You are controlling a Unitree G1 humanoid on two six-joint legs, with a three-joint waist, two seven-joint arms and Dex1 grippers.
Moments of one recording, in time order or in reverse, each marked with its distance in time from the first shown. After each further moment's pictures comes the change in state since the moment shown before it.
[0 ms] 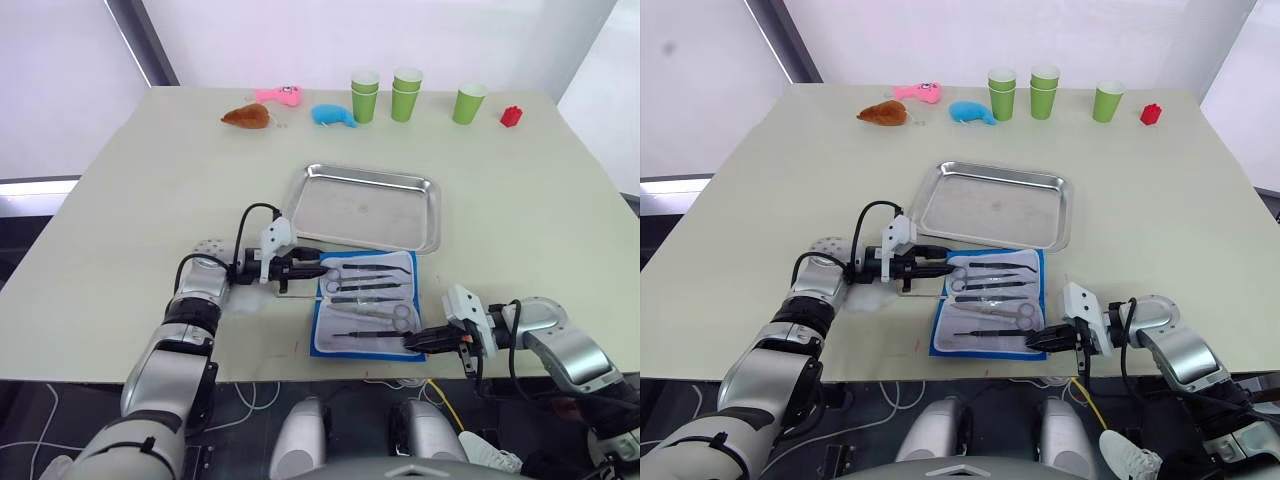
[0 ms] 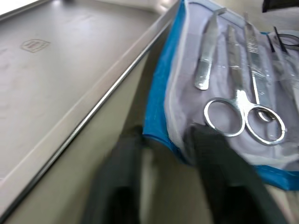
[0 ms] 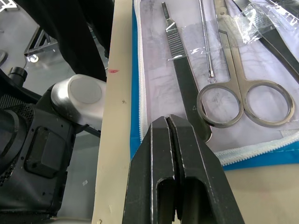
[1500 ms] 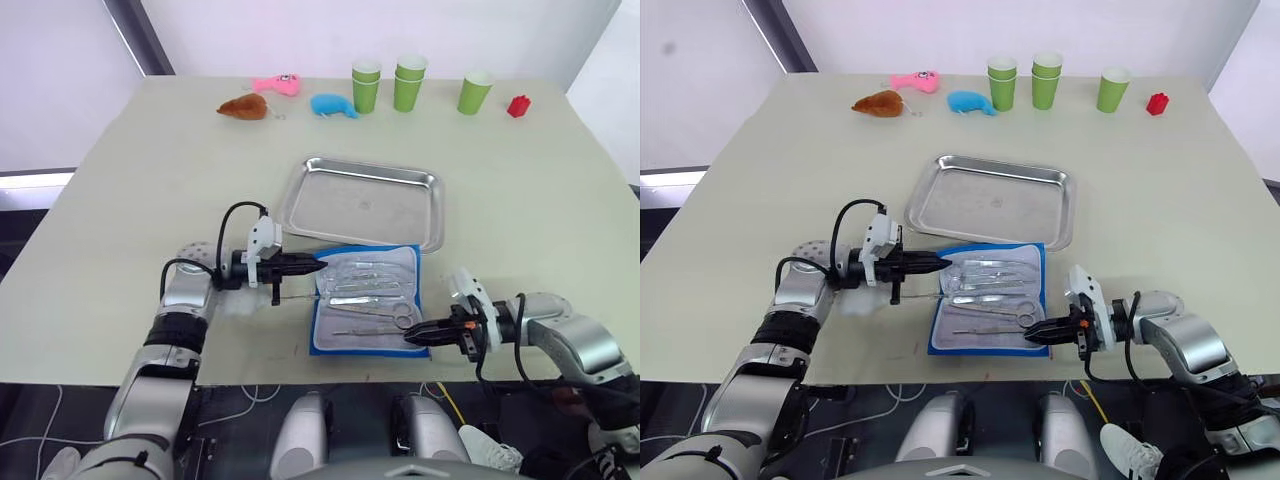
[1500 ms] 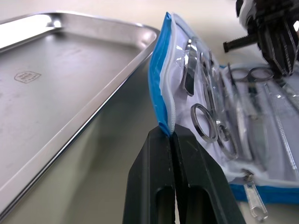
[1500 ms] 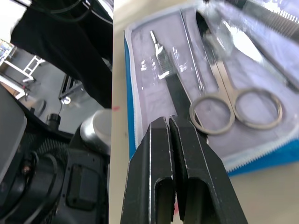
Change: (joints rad) left arm 0.118 0.040 0.021 -0.265 -0.119 0.099 -0.082; right arm -0.035 -0.016 -0.051 -0.069 0.165 0.283 -0.002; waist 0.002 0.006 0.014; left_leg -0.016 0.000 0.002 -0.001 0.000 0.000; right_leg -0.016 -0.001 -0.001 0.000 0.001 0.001
